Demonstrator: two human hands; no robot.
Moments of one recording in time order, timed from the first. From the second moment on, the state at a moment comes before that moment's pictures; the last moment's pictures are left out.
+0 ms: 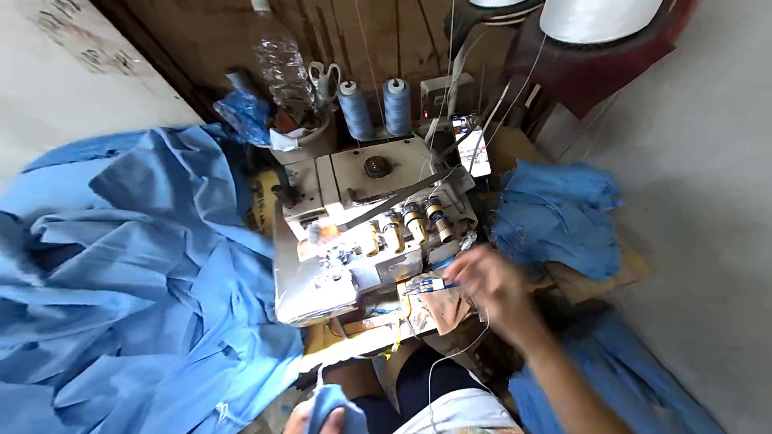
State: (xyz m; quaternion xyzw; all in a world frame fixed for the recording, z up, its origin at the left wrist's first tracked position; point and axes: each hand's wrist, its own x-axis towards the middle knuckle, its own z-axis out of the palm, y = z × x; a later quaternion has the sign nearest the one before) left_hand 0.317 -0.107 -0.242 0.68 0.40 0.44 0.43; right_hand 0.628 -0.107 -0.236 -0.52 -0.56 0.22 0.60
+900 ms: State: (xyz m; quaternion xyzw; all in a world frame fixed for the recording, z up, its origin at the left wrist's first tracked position) left_hand 0.330 -0.100 -0.220 0.51 0.32 0.54 0.59; right_hand 0.474 -0.117 -0.237 -0.36 -0.54 0.38 0.66
